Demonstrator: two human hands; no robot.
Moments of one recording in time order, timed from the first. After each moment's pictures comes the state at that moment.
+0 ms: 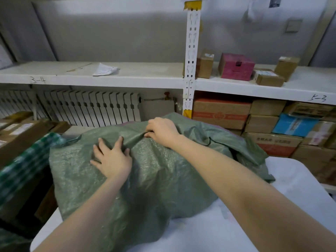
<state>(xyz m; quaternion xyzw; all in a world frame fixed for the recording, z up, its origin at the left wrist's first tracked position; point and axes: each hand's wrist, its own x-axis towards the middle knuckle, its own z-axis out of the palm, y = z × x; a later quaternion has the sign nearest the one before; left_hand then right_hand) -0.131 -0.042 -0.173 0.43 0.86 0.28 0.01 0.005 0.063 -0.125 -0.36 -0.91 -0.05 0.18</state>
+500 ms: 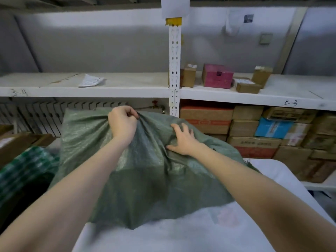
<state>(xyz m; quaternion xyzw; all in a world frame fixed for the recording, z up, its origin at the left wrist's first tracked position) -0.084 0.011 -0.057 0.50 0.67 0.54 0.06 0.099 0.066 -0.141 -0.59 -0.78 0.18 0.14</state>
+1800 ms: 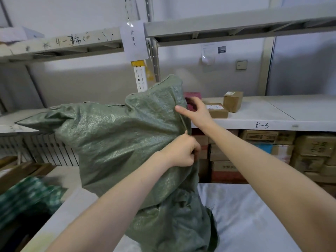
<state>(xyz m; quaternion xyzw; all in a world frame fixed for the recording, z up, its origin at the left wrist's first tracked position) 0.188 0.016 -0.024 0.92 0.37 0.15 -0.01 0.302 0.095 0.004 -0.41 -0.66 0.29 0.57</state>
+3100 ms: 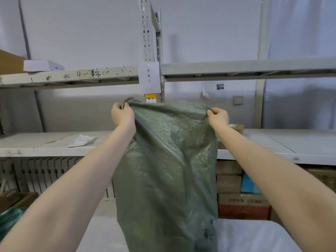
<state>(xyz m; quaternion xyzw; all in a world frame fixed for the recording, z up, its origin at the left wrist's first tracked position) 0.040 0.079 0.116 0.35 0.52 0.76 0.18 0.300 0.121 0.085 -0.56 -0.50 0.21 0.63</state>
